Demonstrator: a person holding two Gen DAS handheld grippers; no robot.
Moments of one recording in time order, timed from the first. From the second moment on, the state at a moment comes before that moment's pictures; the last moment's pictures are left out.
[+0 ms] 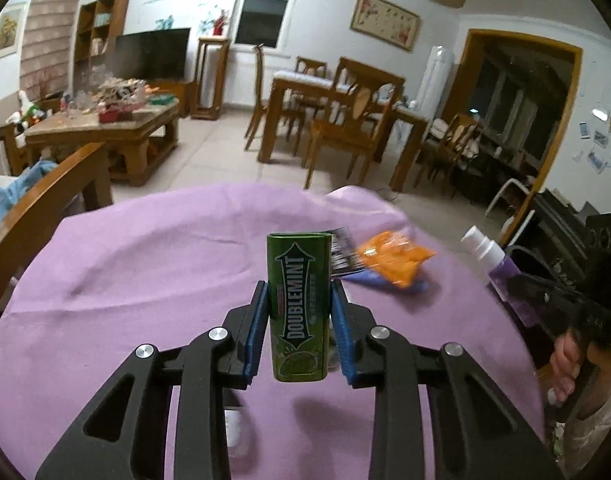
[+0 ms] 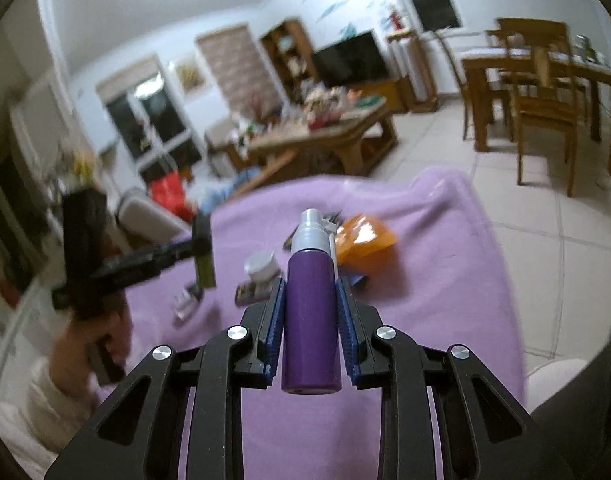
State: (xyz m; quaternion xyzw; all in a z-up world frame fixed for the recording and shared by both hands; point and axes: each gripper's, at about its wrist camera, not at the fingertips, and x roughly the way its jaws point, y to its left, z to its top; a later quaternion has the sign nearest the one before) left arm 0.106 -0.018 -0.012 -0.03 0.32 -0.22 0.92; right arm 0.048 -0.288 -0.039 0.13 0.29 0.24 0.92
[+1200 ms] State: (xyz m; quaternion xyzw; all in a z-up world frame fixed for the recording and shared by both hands) left arm 0.032 -0.350 -0.011 0.05 0.30 -0.50 0.81; right arm -0.157 -0.602 -0.072 0.23 0.12 -0.10 0.96
